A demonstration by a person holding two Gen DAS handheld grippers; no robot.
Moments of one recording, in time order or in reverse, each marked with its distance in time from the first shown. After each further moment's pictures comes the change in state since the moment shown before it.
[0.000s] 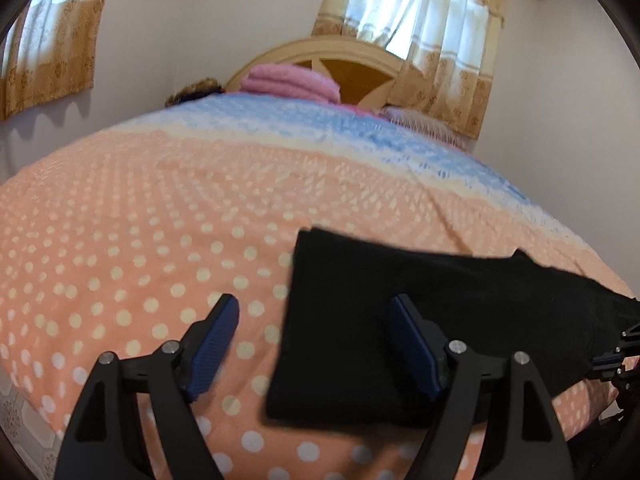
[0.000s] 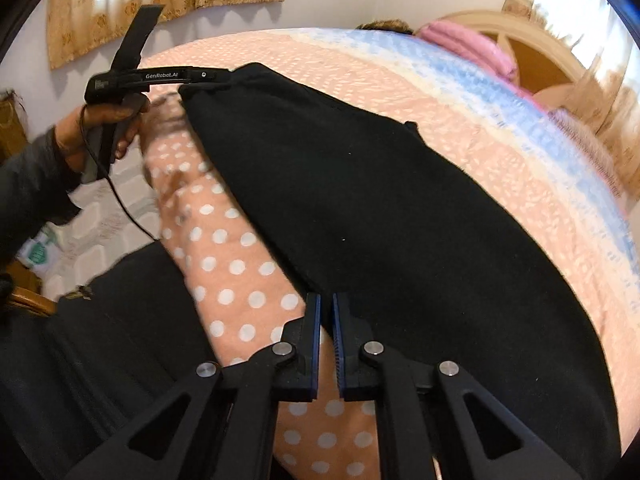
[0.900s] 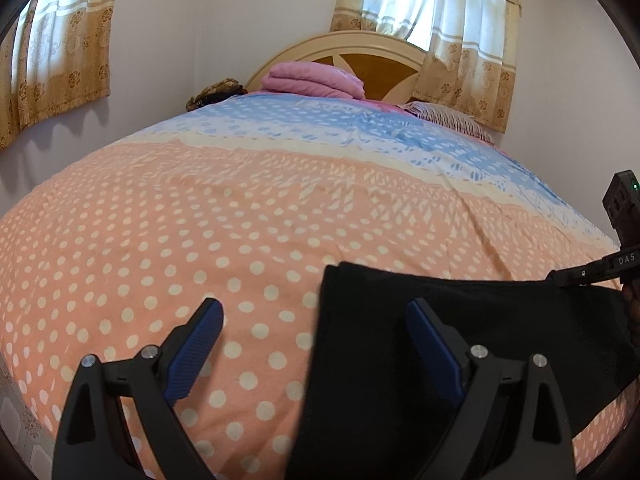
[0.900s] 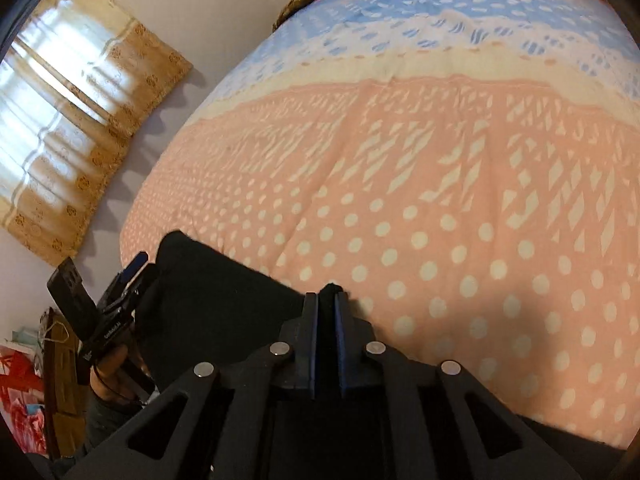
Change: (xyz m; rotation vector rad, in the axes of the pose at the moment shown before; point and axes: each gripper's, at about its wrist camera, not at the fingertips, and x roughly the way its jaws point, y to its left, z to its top) left arm 0.033 0.002 0.022 0.013 0.035 0.124; right arm 0.112 -0.128 0.116 0.613 0.018 0.322
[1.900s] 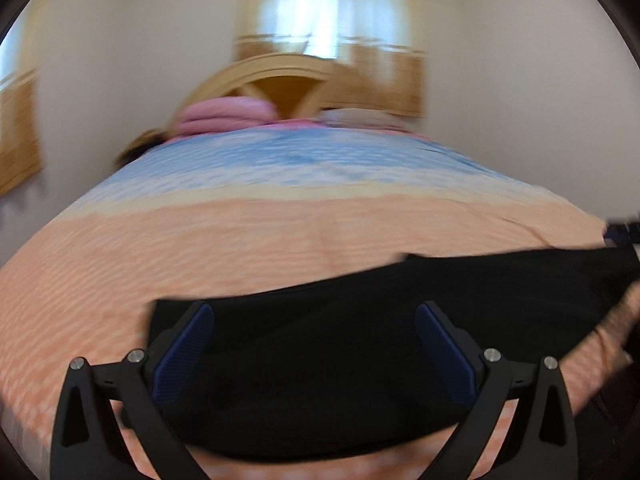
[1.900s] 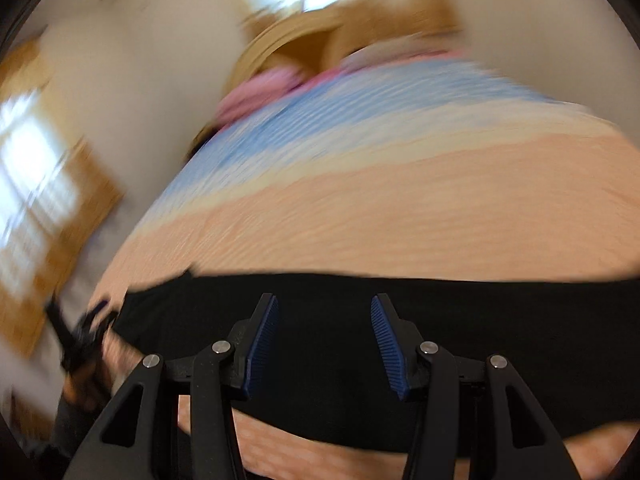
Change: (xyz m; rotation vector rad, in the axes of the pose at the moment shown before) left arm -0.058 -0.145 -0.008 0.281 -0.071 -0.226; right arm -0.303 -0.126 -0.203 0.257 -0.498 -0.328
